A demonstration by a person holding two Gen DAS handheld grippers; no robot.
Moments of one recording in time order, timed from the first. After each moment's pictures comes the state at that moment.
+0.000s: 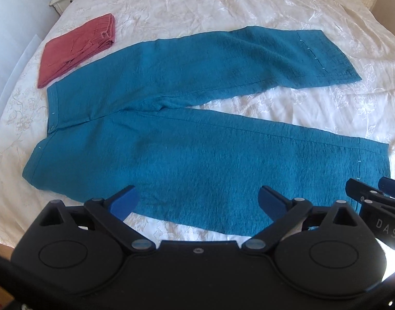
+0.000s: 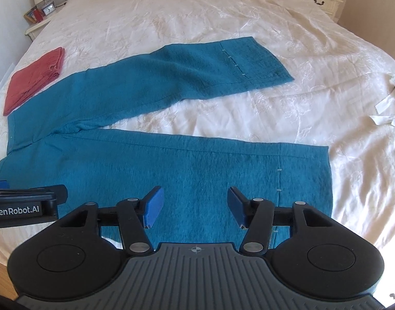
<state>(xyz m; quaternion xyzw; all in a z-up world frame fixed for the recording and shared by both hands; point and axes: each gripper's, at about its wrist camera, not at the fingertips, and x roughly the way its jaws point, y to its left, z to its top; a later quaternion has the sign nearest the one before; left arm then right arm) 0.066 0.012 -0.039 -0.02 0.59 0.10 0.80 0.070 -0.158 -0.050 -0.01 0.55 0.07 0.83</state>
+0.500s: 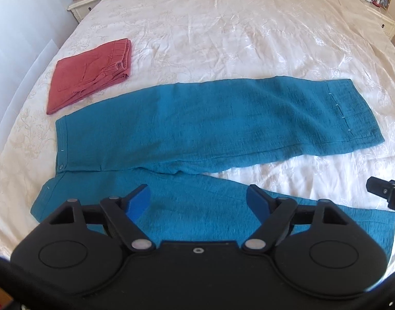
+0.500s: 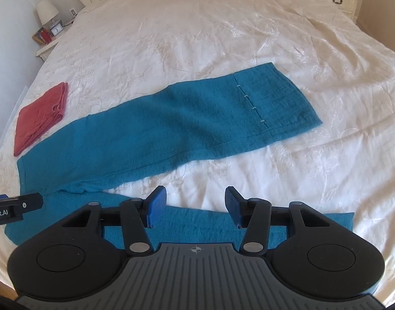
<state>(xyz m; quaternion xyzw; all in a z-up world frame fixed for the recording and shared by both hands) 0.168 0.057 -0.025 -0.04 0.56 0.14 0.82 0.200 -0.174 -0.051 0.05 0.54 0.11 0.83</state>
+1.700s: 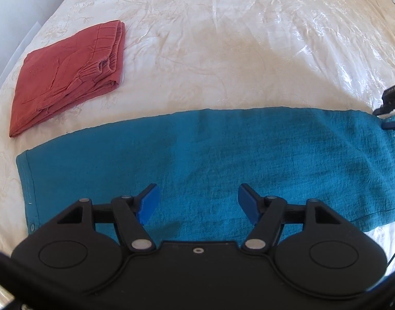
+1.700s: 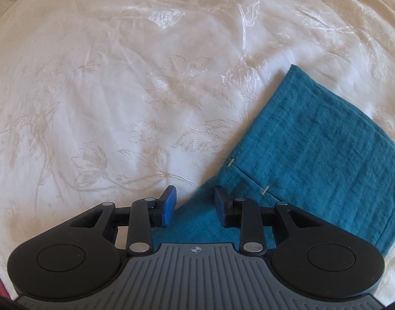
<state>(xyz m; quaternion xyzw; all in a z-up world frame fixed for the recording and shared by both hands) 0.315 0.174 -0.136 -0.07 0.60 0.14 0.79 0.500 -0.129 -0.227 0.19 0.60 -0.11 0.77</state>
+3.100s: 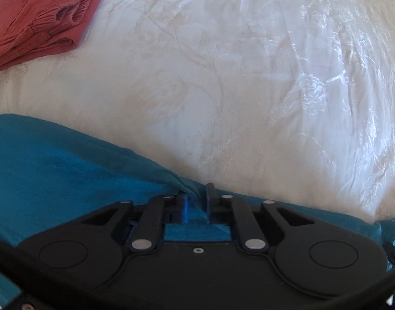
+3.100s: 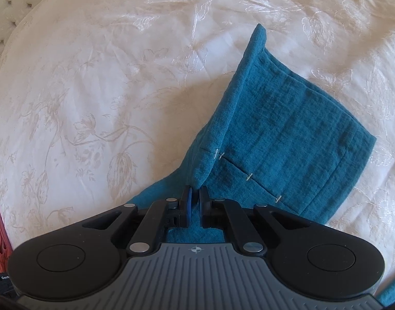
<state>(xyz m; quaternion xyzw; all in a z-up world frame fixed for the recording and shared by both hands) 0.395 0.201 -0.209 -0.23 0.63 0.16 0.72 0.413 -0.184 -0.193 0.22 0.58 -0.06 0.78</state>
